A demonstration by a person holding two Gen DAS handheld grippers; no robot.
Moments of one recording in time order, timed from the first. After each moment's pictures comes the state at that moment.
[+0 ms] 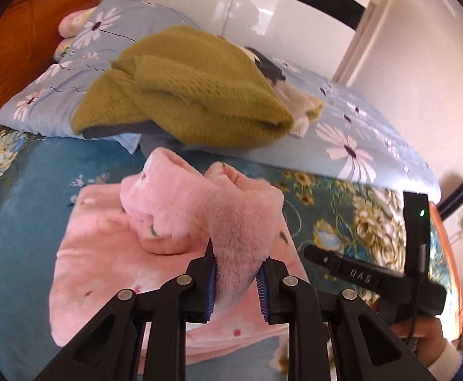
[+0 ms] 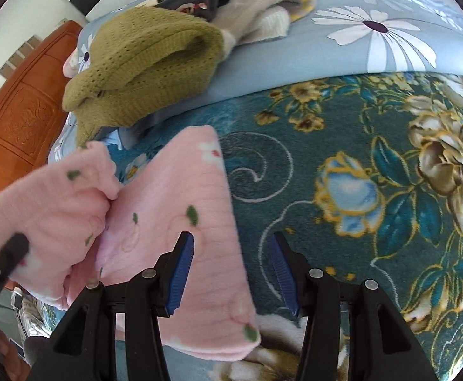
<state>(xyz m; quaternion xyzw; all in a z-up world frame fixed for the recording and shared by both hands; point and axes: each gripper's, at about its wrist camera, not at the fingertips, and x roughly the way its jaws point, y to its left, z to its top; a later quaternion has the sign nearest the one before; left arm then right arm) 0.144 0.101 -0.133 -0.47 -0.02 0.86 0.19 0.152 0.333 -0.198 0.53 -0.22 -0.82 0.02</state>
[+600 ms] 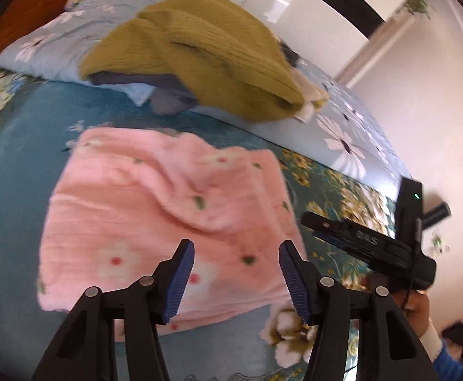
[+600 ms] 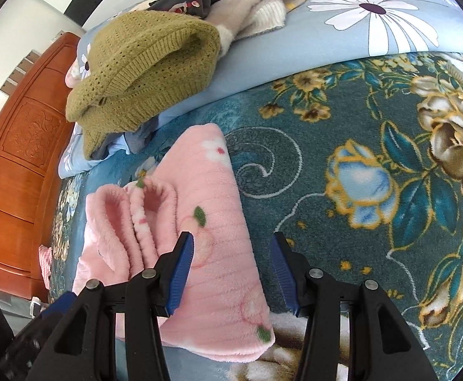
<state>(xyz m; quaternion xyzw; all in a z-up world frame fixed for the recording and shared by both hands) 0.155 0.011 -0.147 -0.52 -0.18 0.82 0.14 0.152 0.322 -0.203 0.52 -0.26 -0.81 0.04</state>
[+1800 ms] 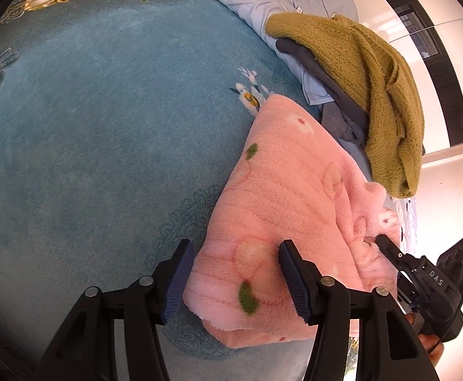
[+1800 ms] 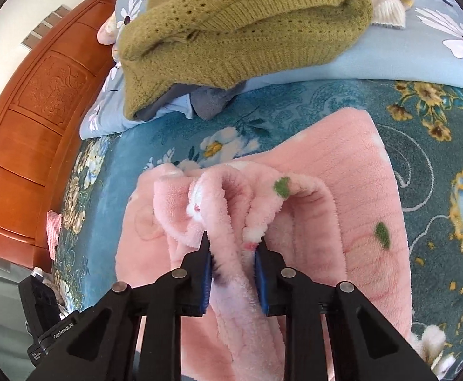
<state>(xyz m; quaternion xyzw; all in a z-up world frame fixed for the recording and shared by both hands) 0.168 -0.118 -0.222 -0.55 -0.35 0.76 0.04 0.100 0.203 -0.193 0.54 -0.22 -0.80 0.12</state>
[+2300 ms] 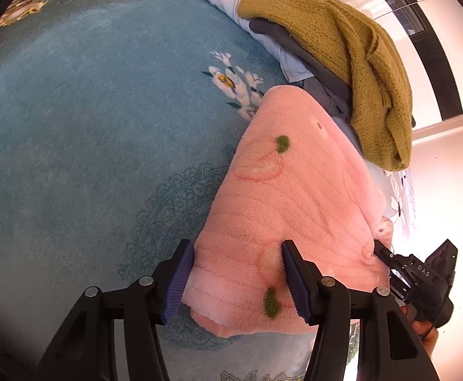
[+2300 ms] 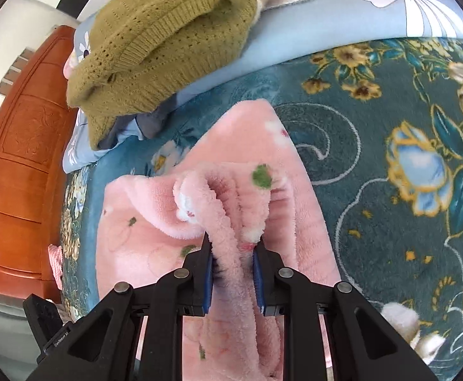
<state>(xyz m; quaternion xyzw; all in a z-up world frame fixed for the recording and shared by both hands) 0.170 -0.101 -0.225 -0.57 -0.33 0.75 0.07 0.128 0.275 -0.214 0.55 -0.29 -0.78 0.05</state>
